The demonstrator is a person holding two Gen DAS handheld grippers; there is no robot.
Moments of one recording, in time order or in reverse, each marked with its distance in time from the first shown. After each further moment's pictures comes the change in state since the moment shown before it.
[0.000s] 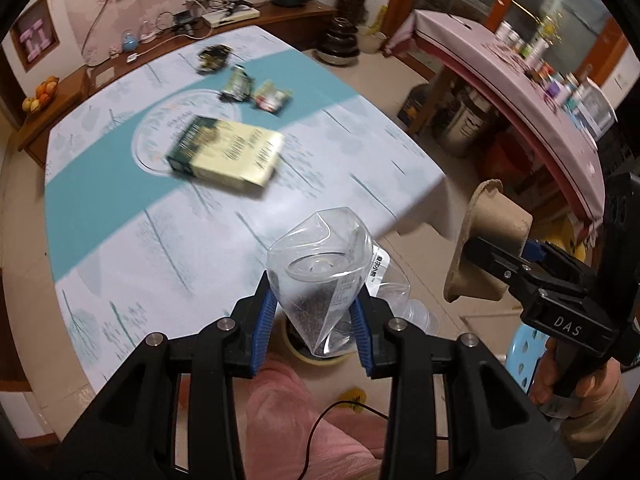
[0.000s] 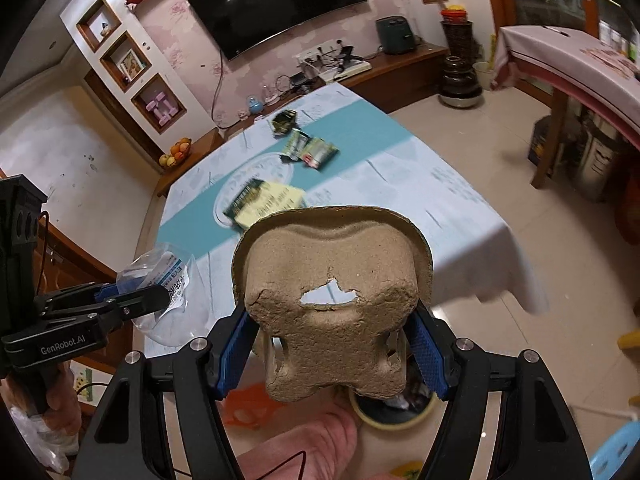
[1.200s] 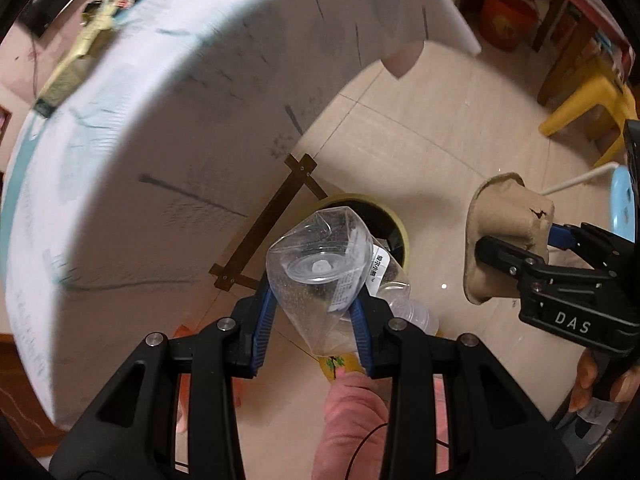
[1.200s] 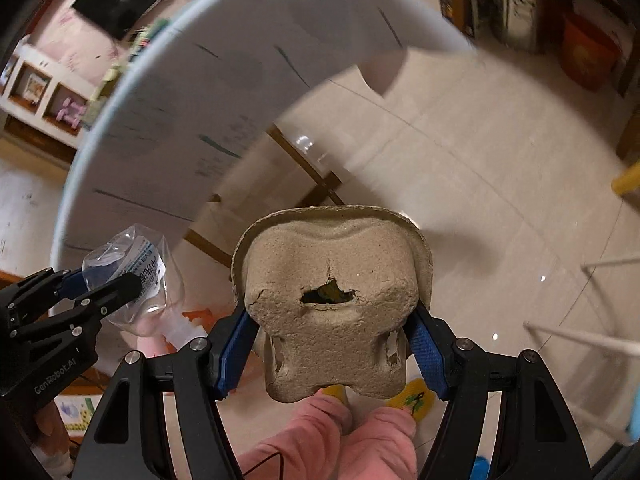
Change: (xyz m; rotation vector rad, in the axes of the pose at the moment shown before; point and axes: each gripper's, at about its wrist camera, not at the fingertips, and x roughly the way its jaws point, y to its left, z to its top) left arm 0.234 -0.079 -0.152 0.366 0.215 0.166; right arm 0.152 -0.150 -0.239 0.318 0.233 -0.148
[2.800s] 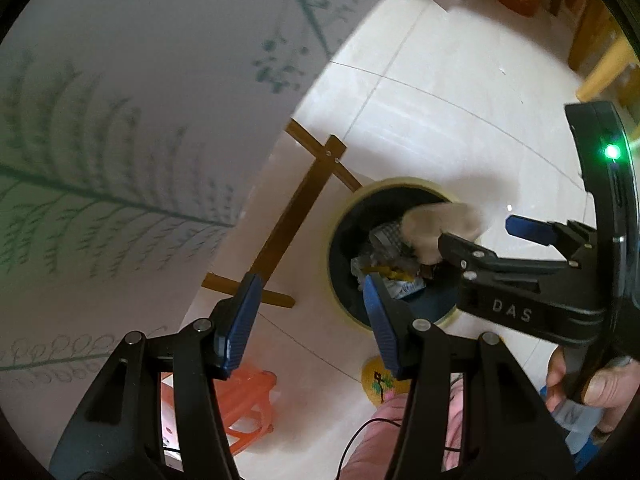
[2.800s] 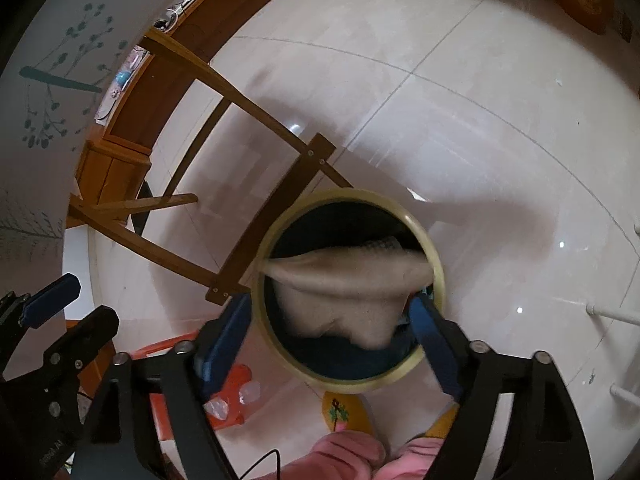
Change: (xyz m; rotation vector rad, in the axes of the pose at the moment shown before) left arm 0.143 0.014 -0.002 0.055 0.011 0.126; right arm 0.189 -0.005 0.004 0.100 0.020 0.035
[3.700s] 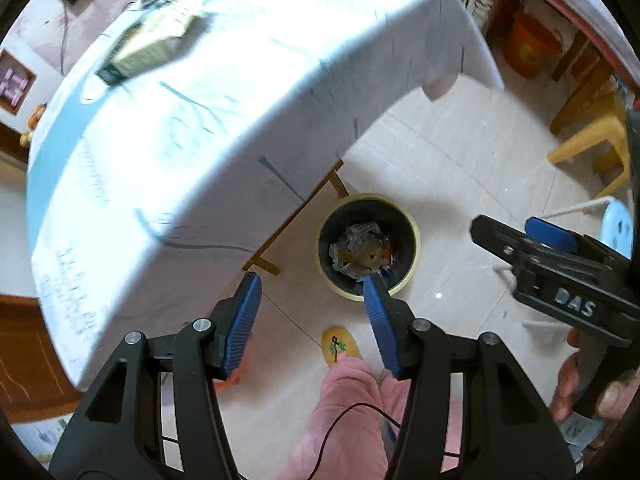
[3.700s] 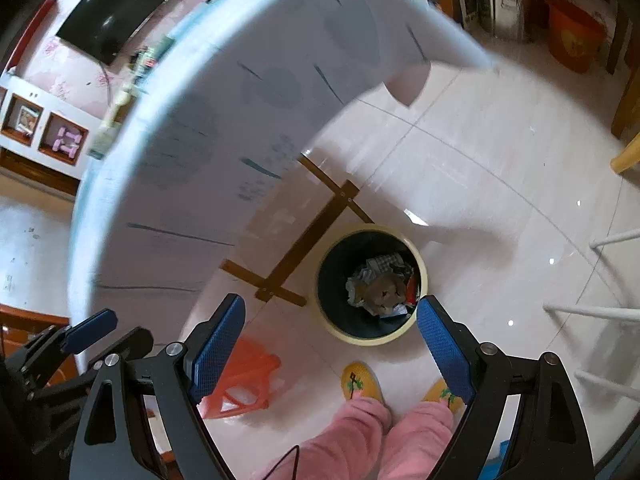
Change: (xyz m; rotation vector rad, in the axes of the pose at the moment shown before) left arm -0.208 0.062 -0.007 -0.200 0.015 -0.102; right arm -0.248 0.085 0.005 -0.042 -0.063 -0.001
